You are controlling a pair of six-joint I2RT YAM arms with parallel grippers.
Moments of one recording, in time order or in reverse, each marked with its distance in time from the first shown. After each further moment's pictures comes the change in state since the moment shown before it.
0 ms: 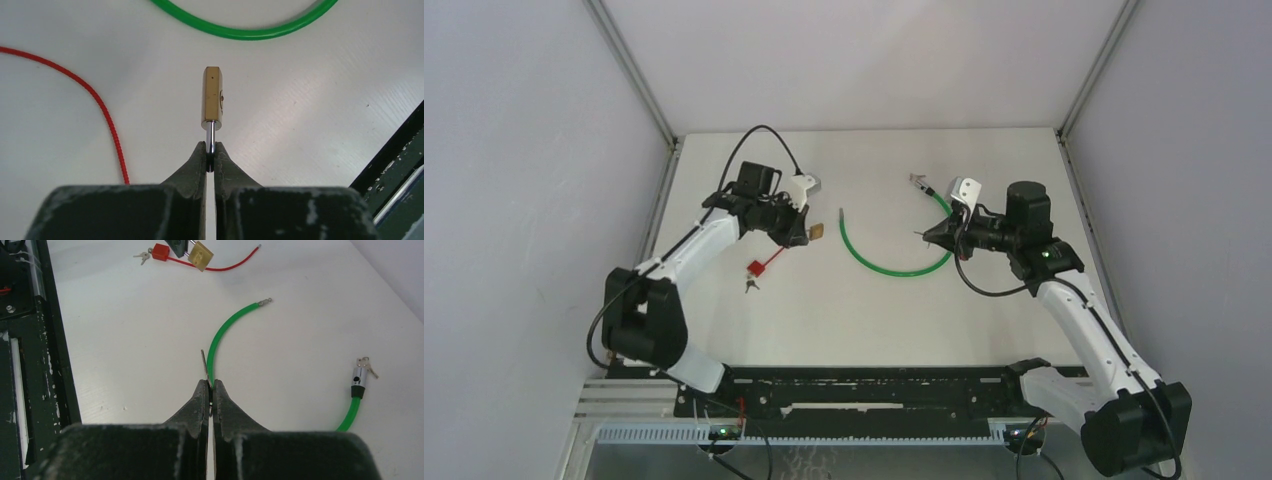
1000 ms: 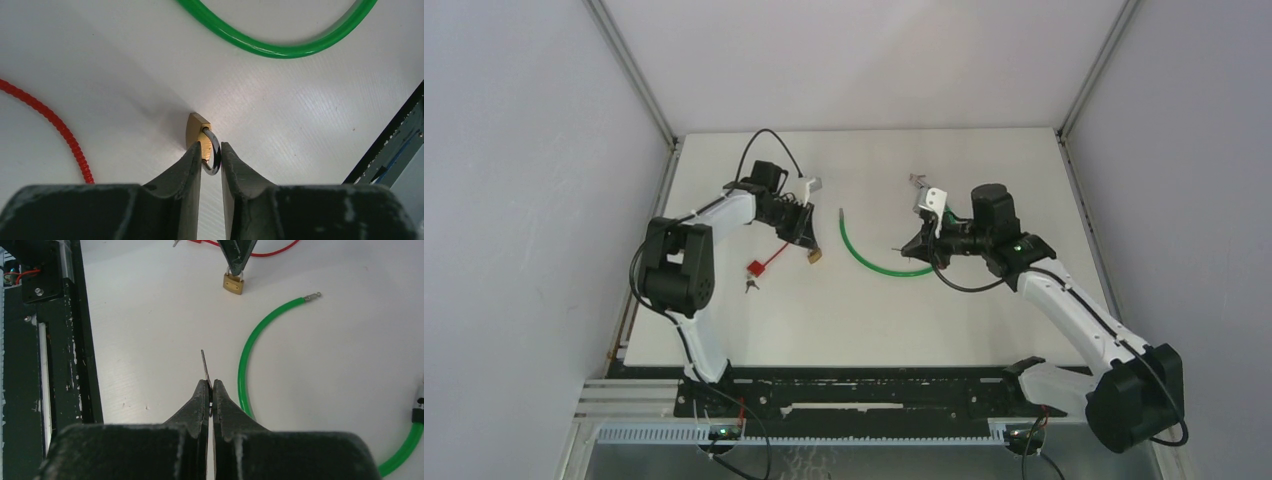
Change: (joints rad) left arm 0.087 0.383 0.129 0.022 0.172 -0.128; right arm 0.152 0.110 0.000 0.006 0.047 0.012
